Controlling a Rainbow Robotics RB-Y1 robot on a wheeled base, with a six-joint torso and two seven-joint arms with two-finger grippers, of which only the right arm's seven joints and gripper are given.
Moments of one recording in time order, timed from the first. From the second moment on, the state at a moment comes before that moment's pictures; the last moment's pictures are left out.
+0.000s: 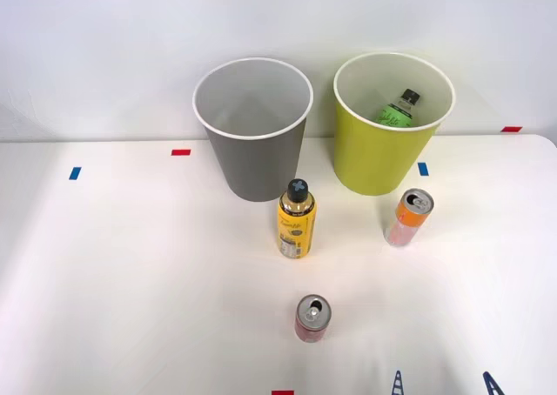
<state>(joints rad) 1.00 -0.15 0.41 -1.77 -0.16 -0.90 1.96</state>
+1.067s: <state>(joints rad) 1.00 -0.15 0.41 -1.77 -0.16 -0.90 1.96</state>
